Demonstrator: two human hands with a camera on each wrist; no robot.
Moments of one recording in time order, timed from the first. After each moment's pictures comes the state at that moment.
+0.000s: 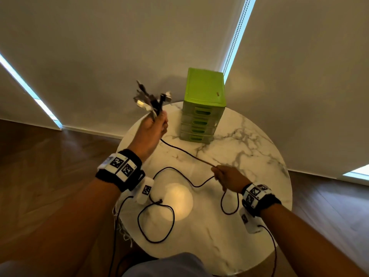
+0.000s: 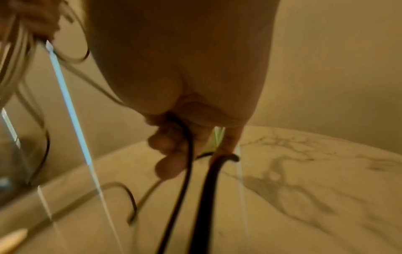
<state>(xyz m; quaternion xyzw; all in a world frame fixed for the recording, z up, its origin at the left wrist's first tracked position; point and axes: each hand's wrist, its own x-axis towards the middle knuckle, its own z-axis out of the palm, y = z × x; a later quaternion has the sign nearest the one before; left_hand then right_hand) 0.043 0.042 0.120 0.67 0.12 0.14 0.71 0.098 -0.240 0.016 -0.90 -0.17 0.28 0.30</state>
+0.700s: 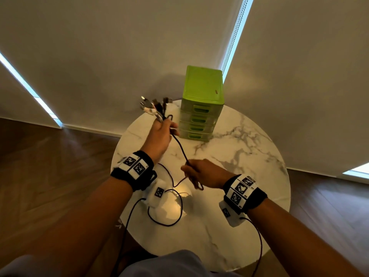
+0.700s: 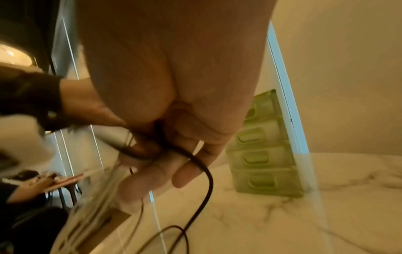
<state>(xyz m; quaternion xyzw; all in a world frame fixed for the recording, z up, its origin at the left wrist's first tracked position) 0.056 0.010 0.099 0.66 0.21 0.12 0.71 0.064 -0.172 0.072 -0.83 -0.34 0.32 0.30</state>
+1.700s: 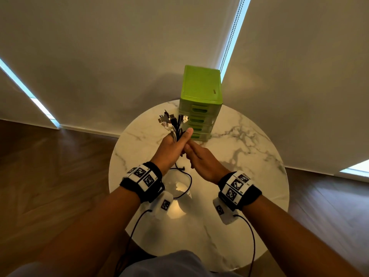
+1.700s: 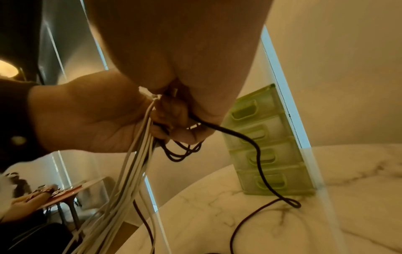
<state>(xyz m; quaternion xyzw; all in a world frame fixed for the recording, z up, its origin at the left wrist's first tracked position) 0.039 -0.019 0.083 0.72 0.11 0.04 0.68 0.064 -0.161 0.093 -0.80 -0.34 0.19 0.45</state>
